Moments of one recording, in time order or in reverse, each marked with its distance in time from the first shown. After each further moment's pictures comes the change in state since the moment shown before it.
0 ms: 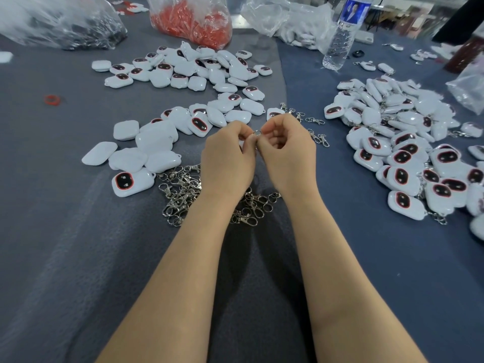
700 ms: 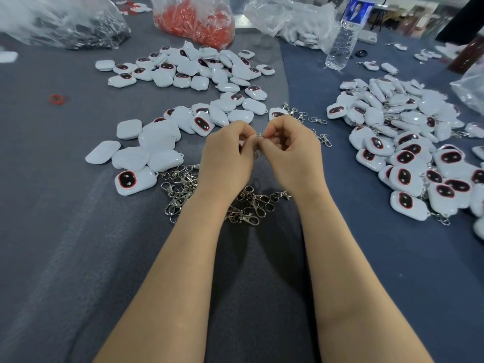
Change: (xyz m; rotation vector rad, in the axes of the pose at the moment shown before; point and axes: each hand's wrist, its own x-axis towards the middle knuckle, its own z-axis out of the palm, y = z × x) left_hand 0.001 -0.004 -0.008 -0.014 -0.065 0.094; right_hand 0.004 0.008 -0.007 -0.006 -0.090 -0.050
